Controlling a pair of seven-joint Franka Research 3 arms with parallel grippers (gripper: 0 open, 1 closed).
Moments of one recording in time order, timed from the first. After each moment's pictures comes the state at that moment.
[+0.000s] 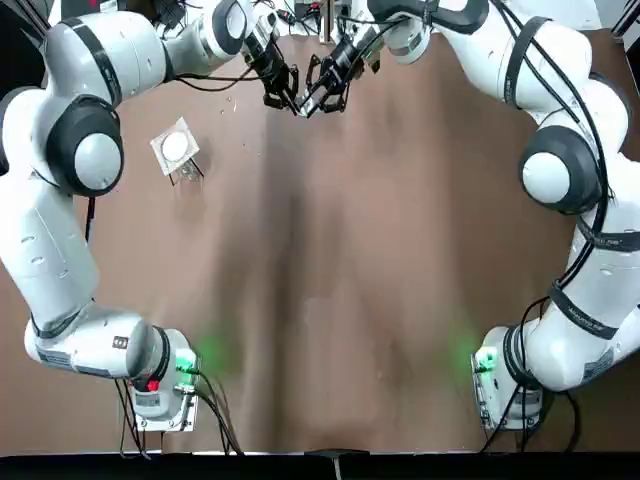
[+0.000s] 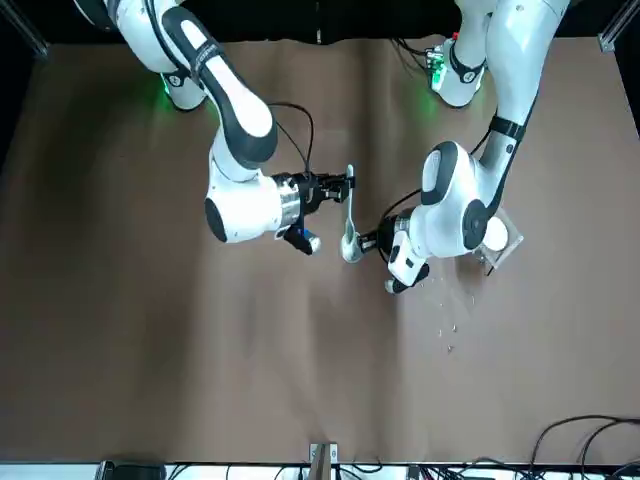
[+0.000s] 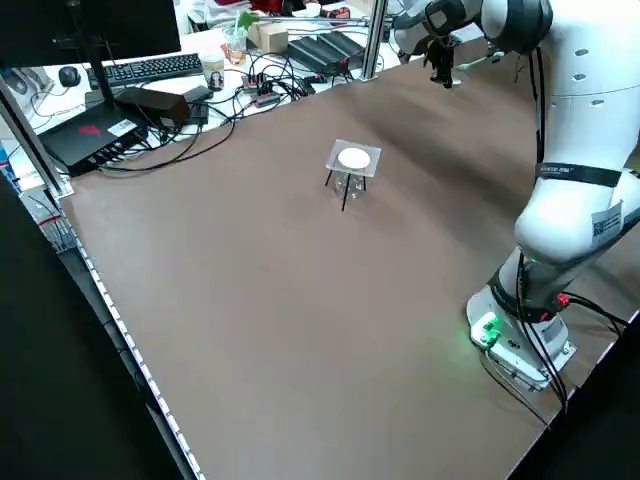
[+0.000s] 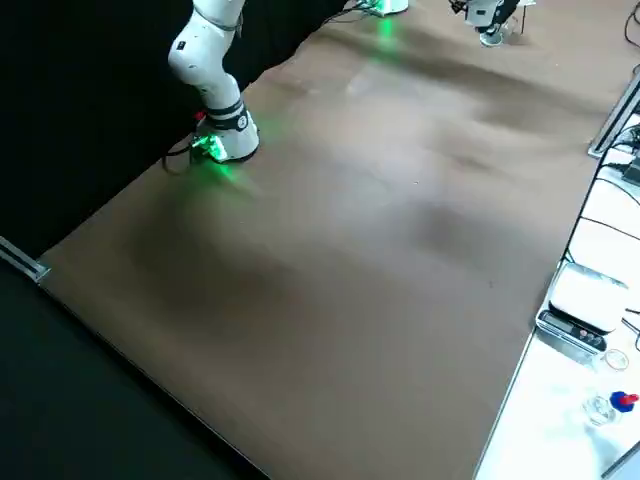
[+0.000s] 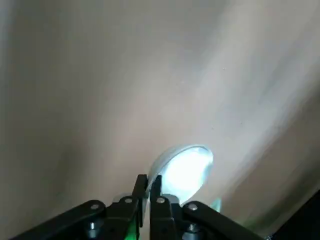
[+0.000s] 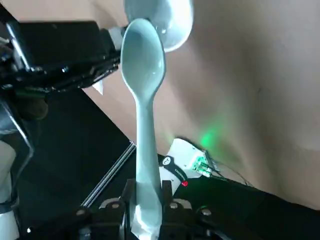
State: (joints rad) left arm -0.14 0.50 -0.39 -1.66 -0.48 2.11 -0.59; right arm 0.37 0.60 0.32 -1.43 0.97 1.96 0.54
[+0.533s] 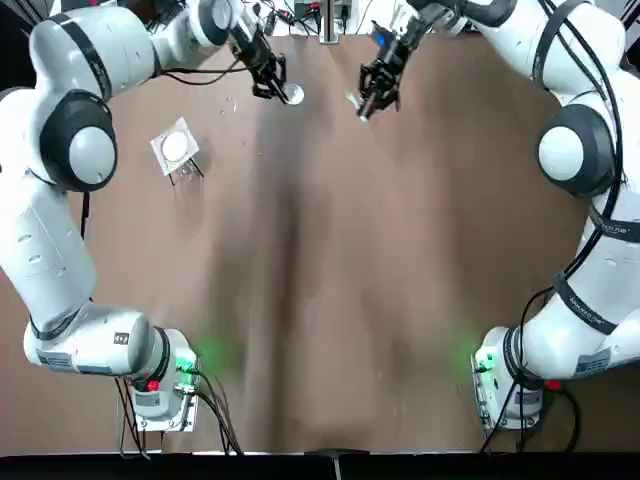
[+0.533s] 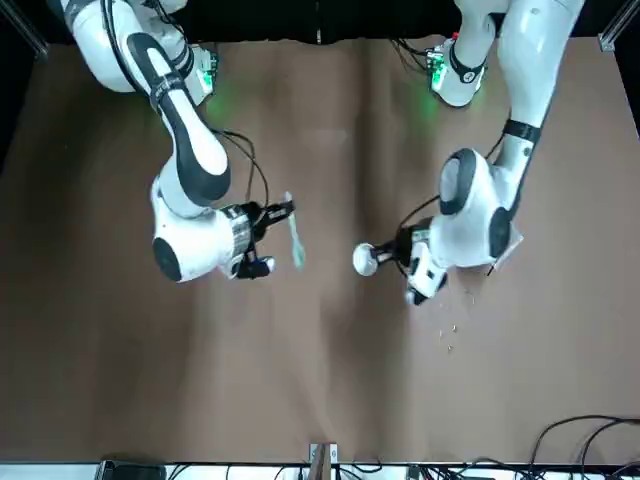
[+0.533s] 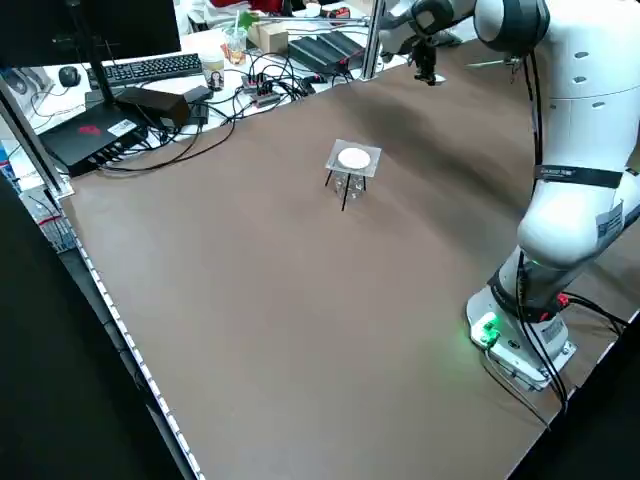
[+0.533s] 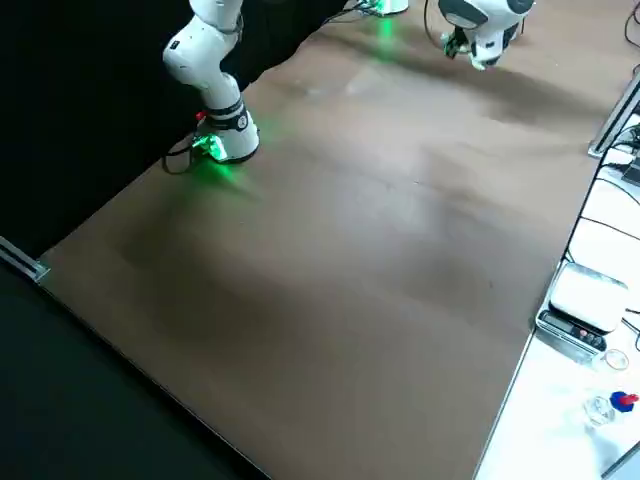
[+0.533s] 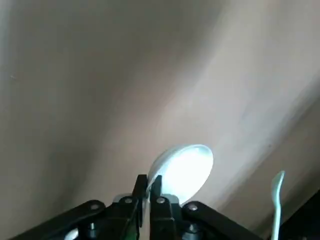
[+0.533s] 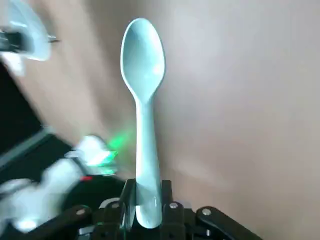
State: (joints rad) left arm -0.08 0.50 -0.39 -1.65 -0.48 2.11 -0.58; right arm 0.18 0.60 0.32 -1.43 0.60 1.69 0.19
